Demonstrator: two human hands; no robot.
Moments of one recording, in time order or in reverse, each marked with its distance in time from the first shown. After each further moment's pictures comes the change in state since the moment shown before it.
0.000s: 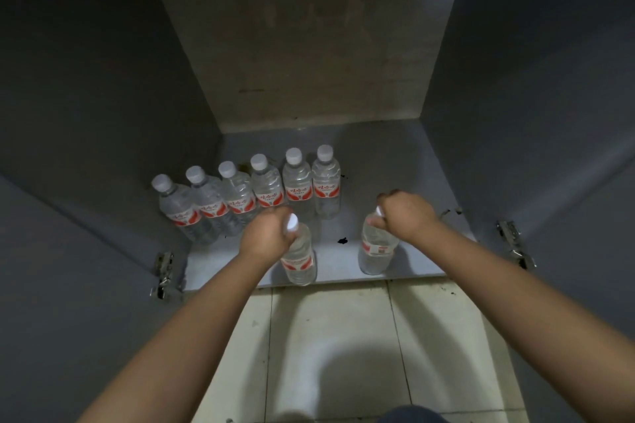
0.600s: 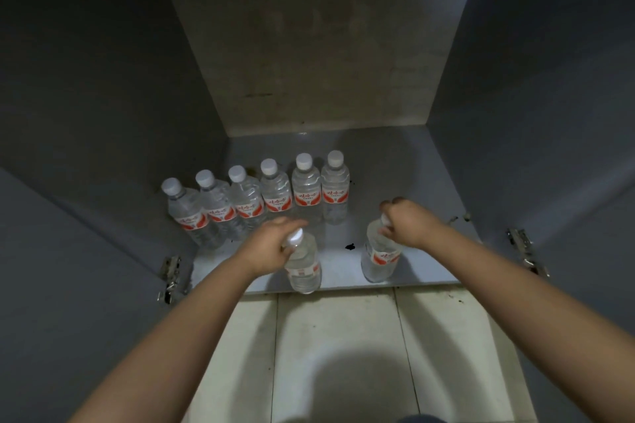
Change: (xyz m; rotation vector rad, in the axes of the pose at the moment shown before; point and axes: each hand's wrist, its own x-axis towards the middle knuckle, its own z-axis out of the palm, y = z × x) left_hand 0.003 -0.032 -0.008 0.040 -0.198 0.242; right_hand 0.004 -0.010 -0.001 0.028 -0.063 -0.050
